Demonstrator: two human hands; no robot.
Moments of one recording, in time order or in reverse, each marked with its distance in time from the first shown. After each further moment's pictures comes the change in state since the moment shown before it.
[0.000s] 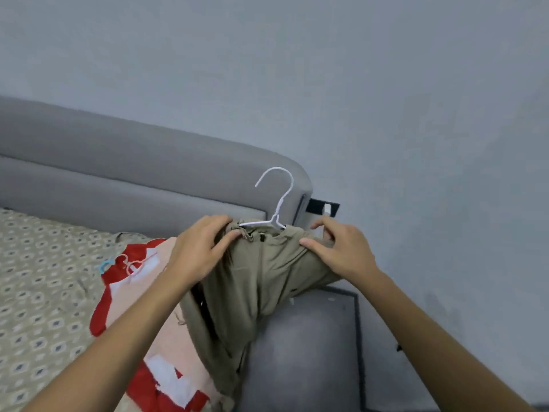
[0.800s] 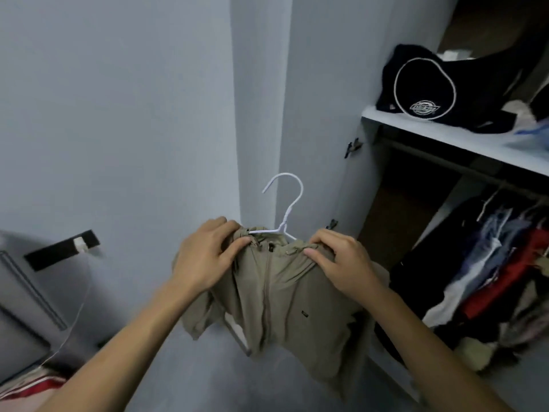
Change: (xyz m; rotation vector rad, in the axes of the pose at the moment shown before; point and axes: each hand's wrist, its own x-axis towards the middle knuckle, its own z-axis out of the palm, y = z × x) left_hand -0.104 0.514 0.142 -0.354 -0.322 0.789; right_hand -0.506 0.129 -0.290 -0.171 0.546 0.499
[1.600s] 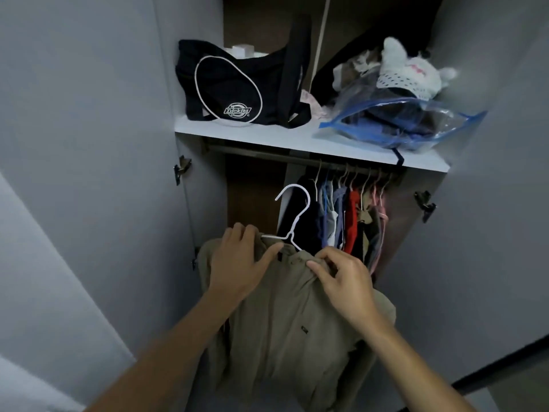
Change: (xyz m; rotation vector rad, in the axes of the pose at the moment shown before) left_hand 0.192 0.201 0.247 -0.318 -0.250 0.395; right_hand -0.064 0.130 -0.114 -0.423 0.531 0.630
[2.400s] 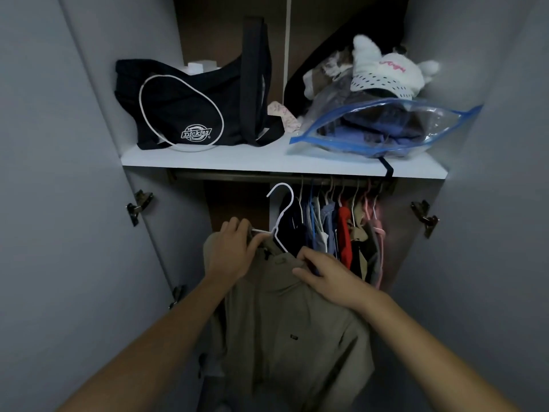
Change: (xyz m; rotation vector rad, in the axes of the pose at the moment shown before) left_hand 0.154 -0.025 0.108 0.073 0.036 0.134; right_hand 0.110 0.097 0.019 0.238 -0.507 0.006
